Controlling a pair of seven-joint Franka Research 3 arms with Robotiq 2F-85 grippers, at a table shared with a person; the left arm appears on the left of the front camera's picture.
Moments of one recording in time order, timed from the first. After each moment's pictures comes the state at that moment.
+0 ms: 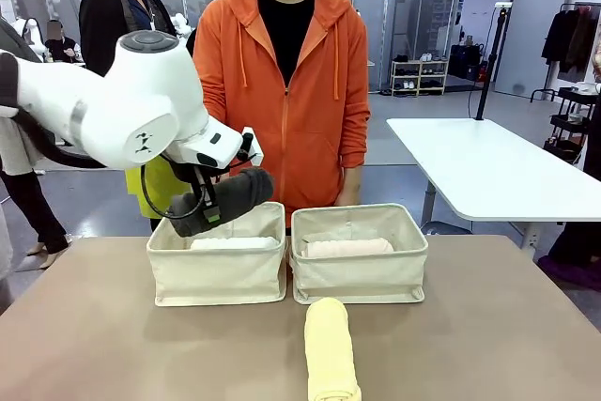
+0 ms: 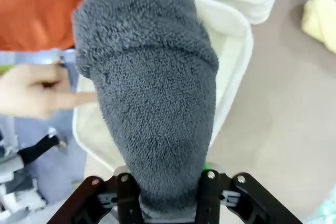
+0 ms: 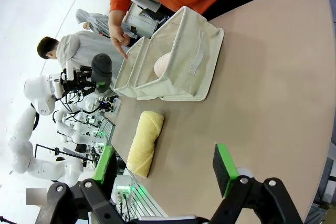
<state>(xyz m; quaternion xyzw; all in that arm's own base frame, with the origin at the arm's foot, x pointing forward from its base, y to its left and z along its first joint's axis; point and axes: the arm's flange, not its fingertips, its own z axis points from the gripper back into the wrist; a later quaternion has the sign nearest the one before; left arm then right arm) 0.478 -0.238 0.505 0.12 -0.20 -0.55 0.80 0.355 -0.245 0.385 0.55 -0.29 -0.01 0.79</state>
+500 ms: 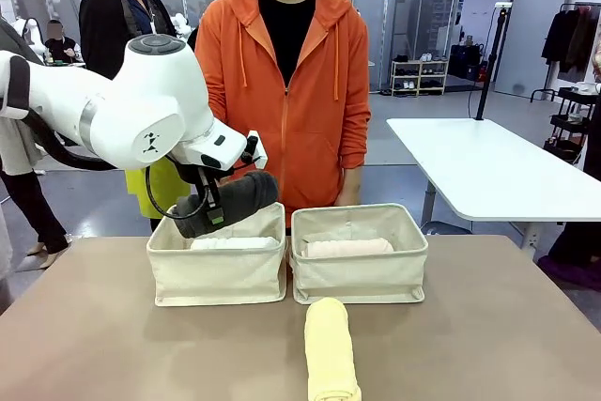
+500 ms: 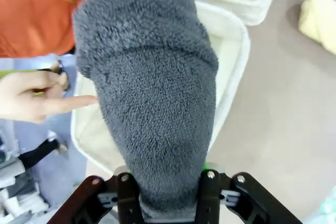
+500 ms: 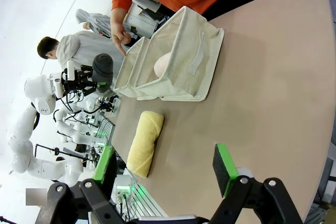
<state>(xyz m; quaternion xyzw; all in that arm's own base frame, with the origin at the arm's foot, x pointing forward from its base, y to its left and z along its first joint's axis) 0.477 -0.240 0.503 0.12 -0.20 -0.56 0.79 0.355 -0.245 0.385 0.55 -0.29 -0.01 0.79</state>
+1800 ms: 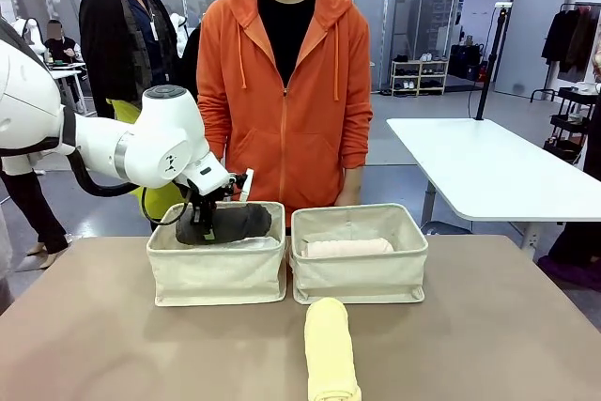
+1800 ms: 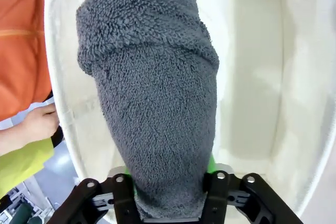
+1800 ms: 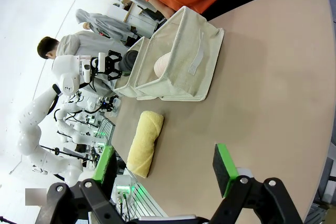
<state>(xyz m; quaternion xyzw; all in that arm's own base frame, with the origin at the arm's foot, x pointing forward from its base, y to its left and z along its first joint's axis) 0.591 -0.198 0.419 0.11 -0.14 -0.70 0.69 0.355 -0.245 0.385 0.55 -0.29 -0.01 0.79</state>
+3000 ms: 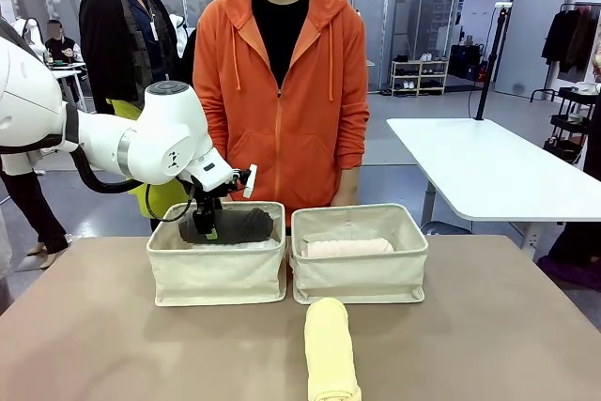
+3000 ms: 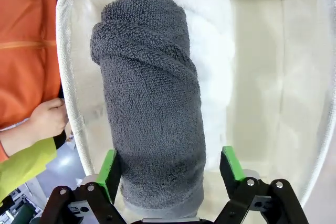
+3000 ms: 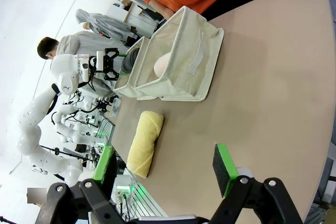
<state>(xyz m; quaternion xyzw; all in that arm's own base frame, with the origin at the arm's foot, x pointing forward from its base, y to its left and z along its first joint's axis) 0.592 -0.205 0.427 0.11 -0.15 -0.70 0.69 0.355 -0.245 0.385 0.55 -0.29 -0.01 0.79</state>
